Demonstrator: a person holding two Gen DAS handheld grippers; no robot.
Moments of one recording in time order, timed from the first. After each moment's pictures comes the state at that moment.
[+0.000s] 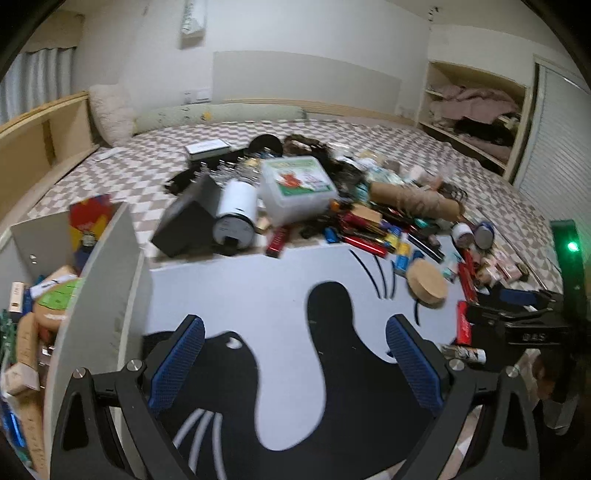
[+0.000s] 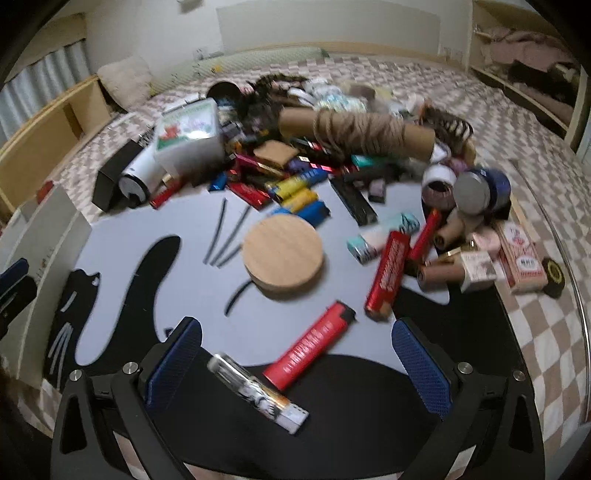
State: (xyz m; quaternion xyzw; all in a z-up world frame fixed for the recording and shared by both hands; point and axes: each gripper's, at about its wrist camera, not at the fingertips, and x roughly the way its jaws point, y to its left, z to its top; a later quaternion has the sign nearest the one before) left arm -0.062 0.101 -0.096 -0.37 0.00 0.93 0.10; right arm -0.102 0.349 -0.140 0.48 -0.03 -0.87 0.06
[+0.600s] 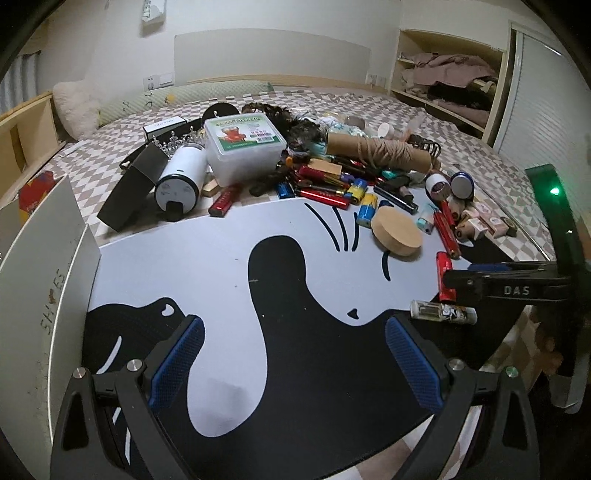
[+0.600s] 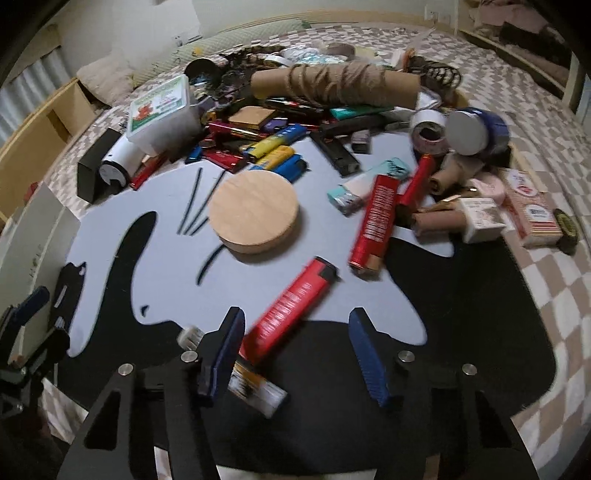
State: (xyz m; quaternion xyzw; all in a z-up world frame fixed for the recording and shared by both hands) left arm -0.059 0.141 -0.135 -0.40 0.02 0.90 0.14; right arm -0.096 0.371 -0.162 0.52 -0.06 -0.85 0.04
